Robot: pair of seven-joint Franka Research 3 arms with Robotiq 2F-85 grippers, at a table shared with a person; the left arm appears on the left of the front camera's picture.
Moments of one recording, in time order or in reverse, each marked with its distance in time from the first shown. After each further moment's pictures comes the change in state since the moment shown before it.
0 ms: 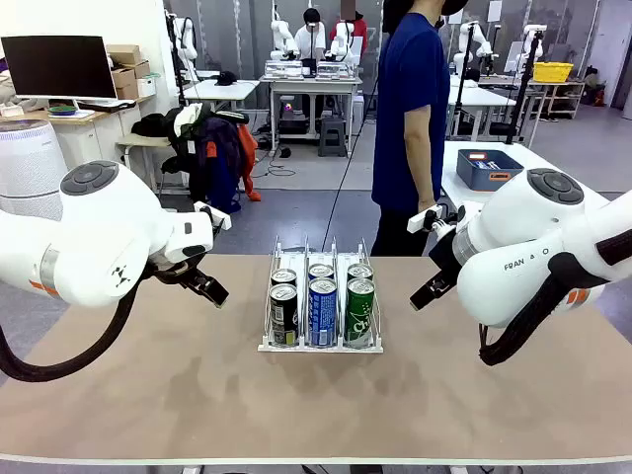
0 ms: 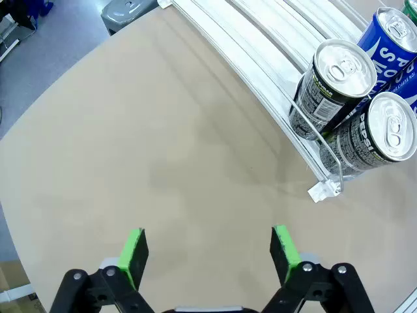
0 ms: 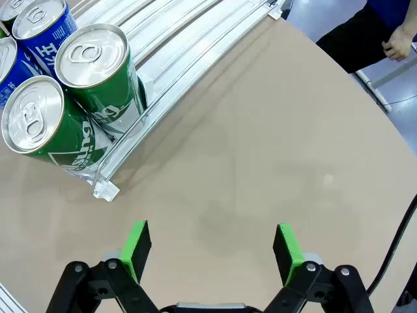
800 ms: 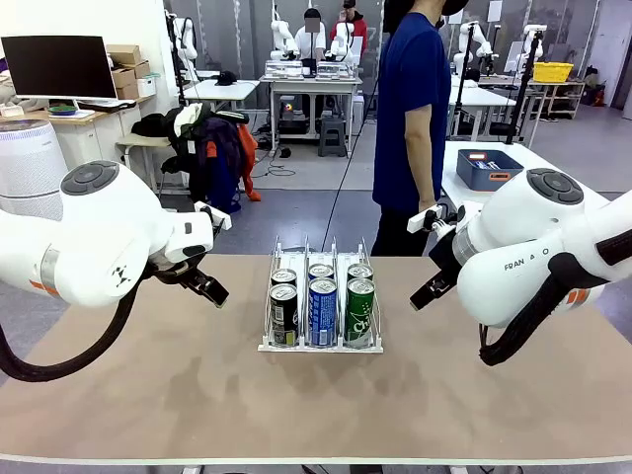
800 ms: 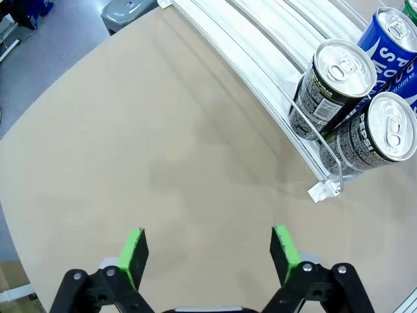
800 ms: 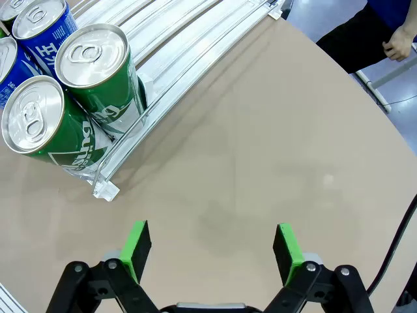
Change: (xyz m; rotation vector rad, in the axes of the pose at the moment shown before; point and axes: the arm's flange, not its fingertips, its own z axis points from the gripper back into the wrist) left arm 0.000 0.000 0.000 0.000 0.000 0.000; right arm 0.000 0.000 0.000 0.000 0.000 0.001
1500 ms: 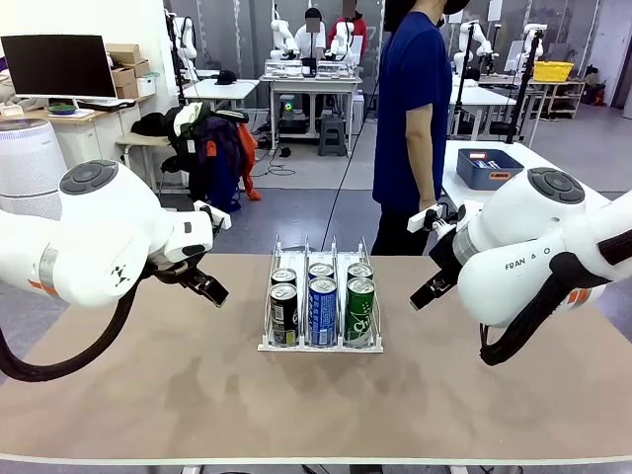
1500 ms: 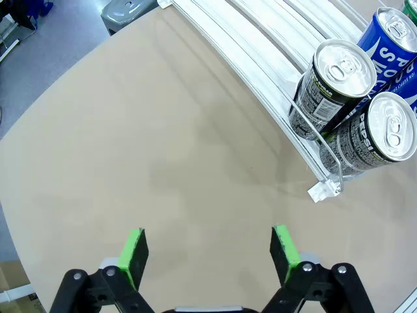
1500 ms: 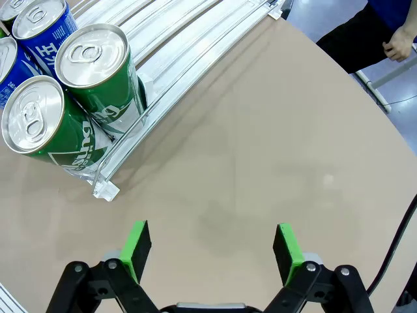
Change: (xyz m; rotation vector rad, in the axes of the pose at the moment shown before) left arm 0.000 0.000 0.000 0.000 0.000 0.000; right arm 0.000 0.000 0.000 0.000 0.000 0.000
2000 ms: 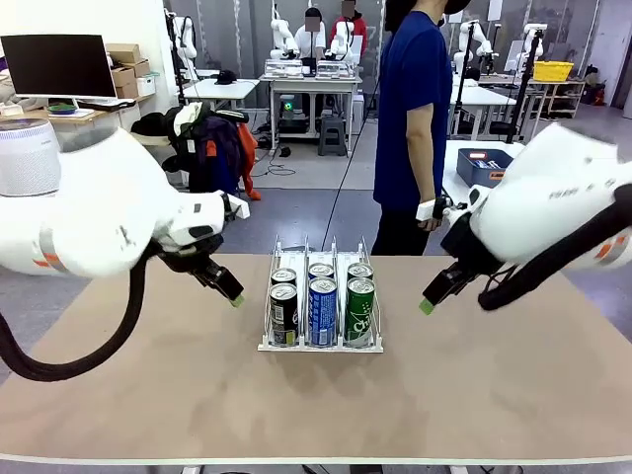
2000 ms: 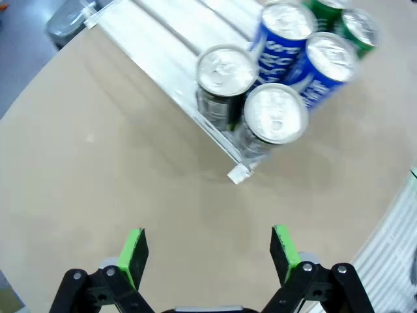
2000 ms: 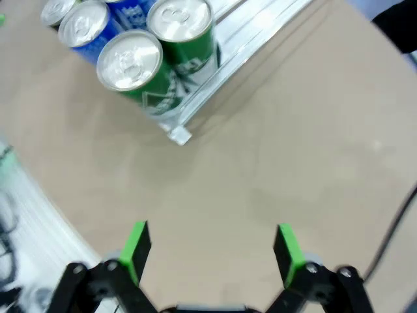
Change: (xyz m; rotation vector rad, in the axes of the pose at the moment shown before) left arm 0.024 -0.026 0.047 -0.213 0.038 -0.110; right arm 0.005 -0.003 0.065 0.245 0.158 -0.008
